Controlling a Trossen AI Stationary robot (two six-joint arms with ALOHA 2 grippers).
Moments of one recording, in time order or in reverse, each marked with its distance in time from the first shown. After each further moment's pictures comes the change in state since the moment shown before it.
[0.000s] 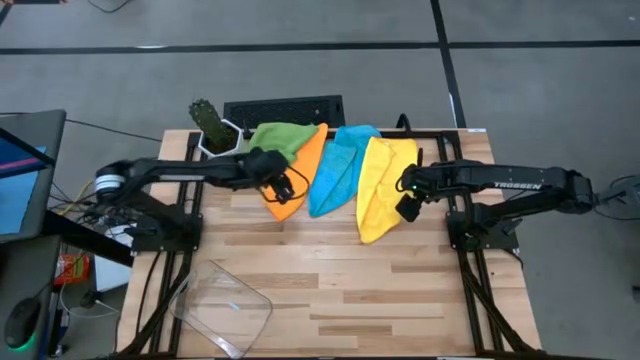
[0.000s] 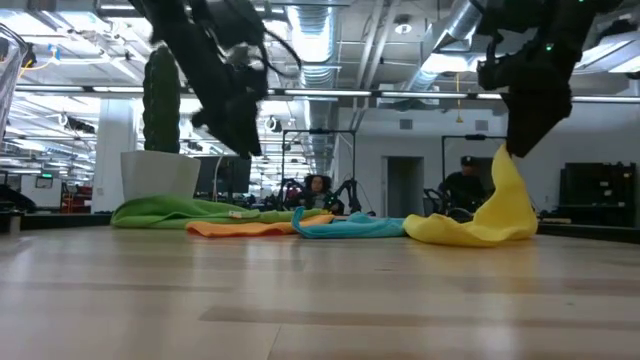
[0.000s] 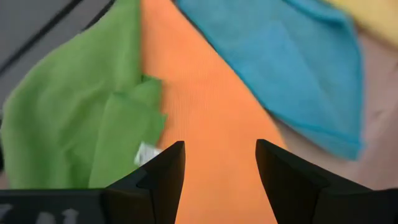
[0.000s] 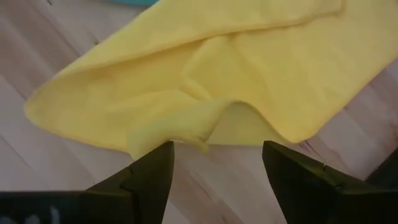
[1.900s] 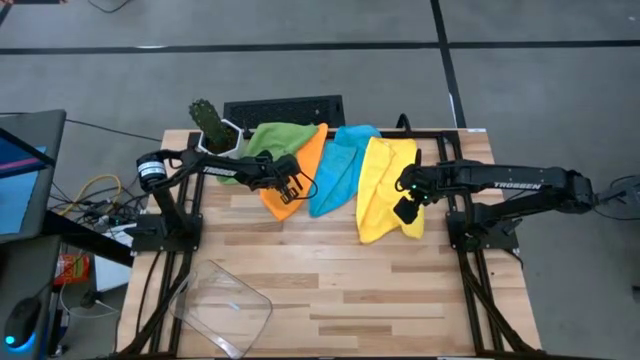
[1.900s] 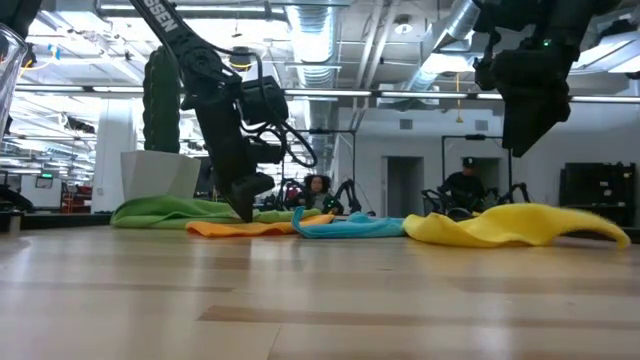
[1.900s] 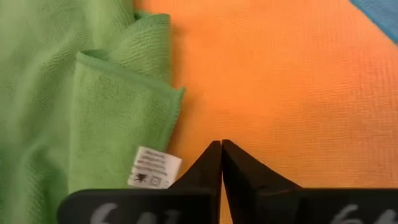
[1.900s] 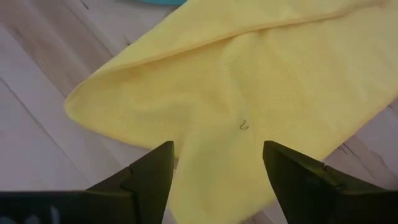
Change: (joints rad) left arm 0.094 0.308 0.002 0.097 -0.038 0.073; right arm 0.000 0.002 0.000 0.037 -0.095 0.027
